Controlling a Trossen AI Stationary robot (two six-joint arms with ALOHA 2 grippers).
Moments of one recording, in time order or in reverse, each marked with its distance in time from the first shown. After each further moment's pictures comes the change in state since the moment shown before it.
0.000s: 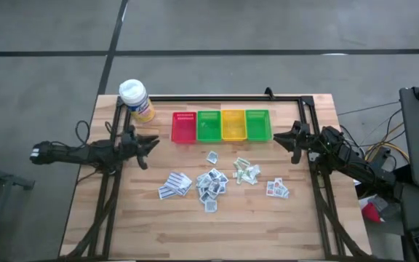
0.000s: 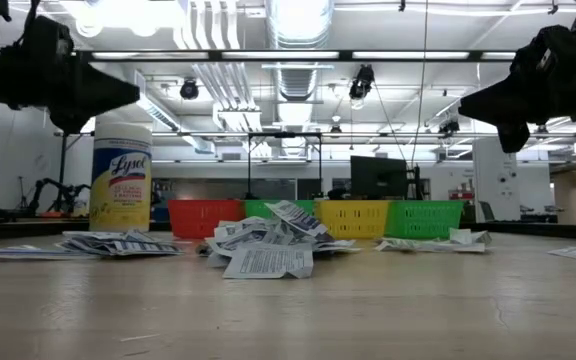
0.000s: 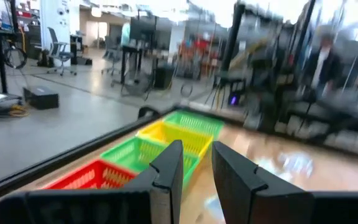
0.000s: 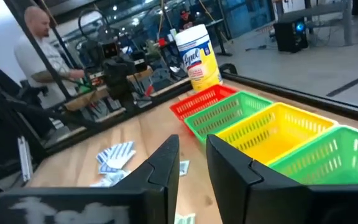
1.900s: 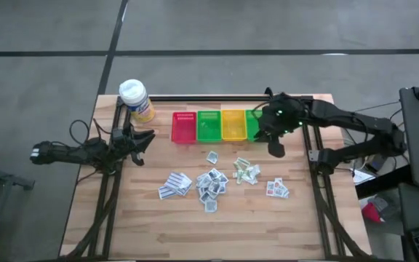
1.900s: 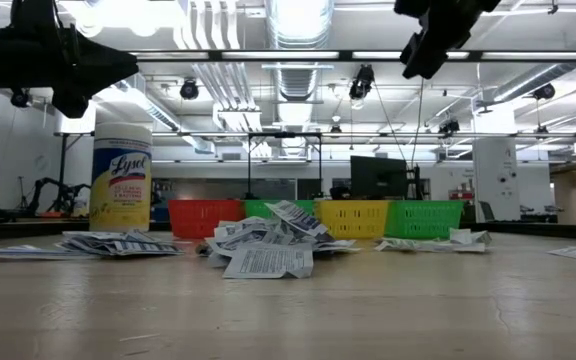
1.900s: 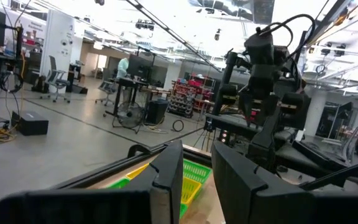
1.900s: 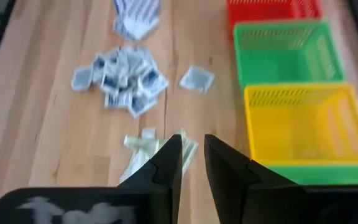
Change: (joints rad) left arm 0.000 0.000 0.004 0.175 -0.001 0.038; right arm 0.223 1.187 1.115 -0.830 0.006 -0.569
